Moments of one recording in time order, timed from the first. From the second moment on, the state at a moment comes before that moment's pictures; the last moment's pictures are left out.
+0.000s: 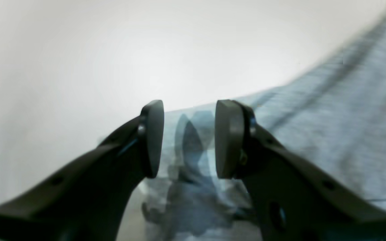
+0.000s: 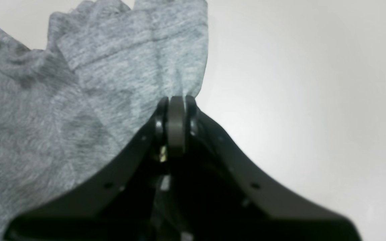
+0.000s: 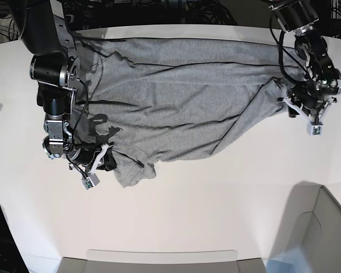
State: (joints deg) left arm 3.0 -13.4 -30.4 93.3 -10.3 -25.1 60.5; right arm 37.3 11.0 10.6 22.1 -17.3 44.9 -7.8
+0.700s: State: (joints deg) left arm 2.3 -14.7 -30.4 82.5 -7.4 -35.2 54.5; right arm 37.2 11.0 10.6 22.2 -17.2 44.9 -7.7
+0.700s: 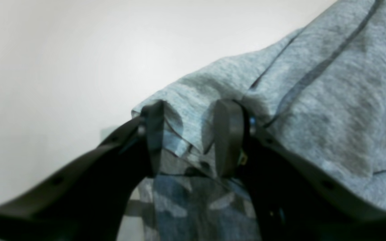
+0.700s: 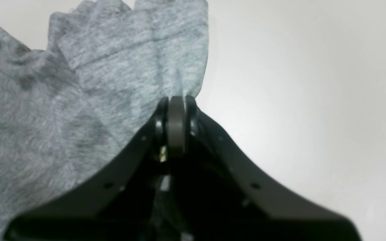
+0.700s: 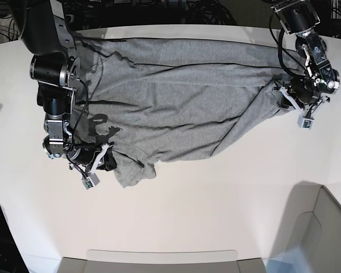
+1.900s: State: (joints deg) left arm 0.8 -13.9 -37.0 92.9 -6.9 -35.4 62.1; right arm 37.2 11.0 10.6 22.2 -17.2 44.9 -7.7
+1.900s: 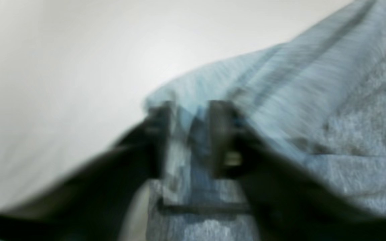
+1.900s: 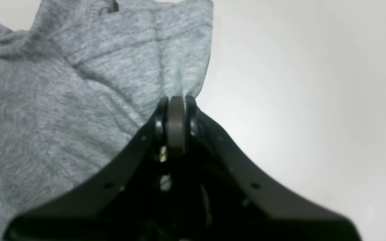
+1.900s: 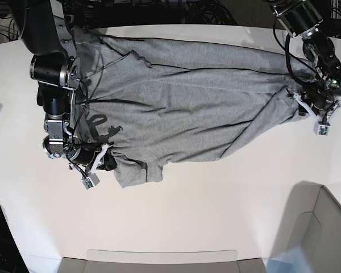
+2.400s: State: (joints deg) left arm 2.5 -13.8 -27.3 92.9 -7.6 -35.6 61.1; right arm 37.2 11.0 10.6 22.2 -17.2 44.9 -7.7
